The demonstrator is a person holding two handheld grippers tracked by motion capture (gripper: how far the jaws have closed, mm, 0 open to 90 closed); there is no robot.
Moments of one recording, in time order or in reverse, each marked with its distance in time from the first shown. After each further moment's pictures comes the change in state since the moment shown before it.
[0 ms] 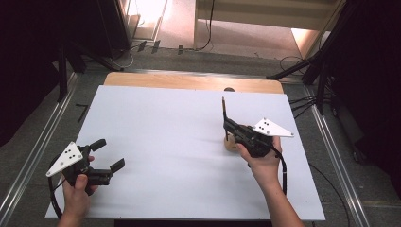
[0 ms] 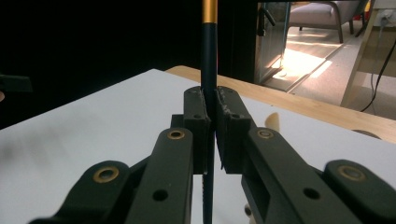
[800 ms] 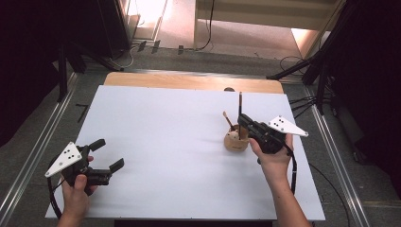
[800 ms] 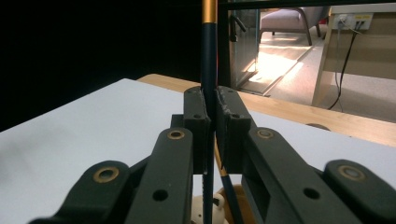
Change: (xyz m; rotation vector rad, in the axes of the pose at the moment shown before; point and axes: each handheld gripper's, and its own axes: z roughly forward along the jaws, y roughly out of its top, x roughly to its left) left arm 0.000 0.000 -0.001 -0.007 0.003 -0.002; right arm -0.031 -0.003 -0.016 -0.033 -0.093 0.041
